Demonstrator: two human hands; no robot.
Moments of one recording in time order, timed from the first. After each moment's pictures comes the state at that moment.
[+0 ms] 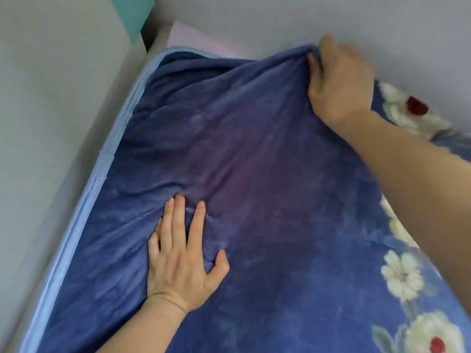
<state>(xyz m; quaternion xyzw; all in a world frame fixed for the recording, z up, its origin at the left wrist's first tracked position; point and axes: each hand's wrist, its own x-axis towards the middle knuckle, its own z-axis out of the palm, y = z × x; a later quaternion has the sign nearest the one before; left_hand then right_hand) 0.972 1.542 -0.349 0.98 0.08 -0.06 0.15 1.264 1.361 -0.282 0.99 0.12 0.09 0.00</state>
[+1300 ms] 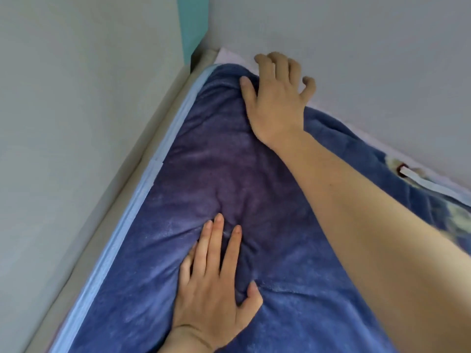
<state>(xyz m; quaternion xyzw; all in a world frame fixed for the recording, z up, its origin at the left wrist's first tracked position) 0.974 1.542 -0.350 0.97 0.06 -0.07 0.24 1.252 1.504 -0.315 0.98 0.15 0.06 -0.08</state>
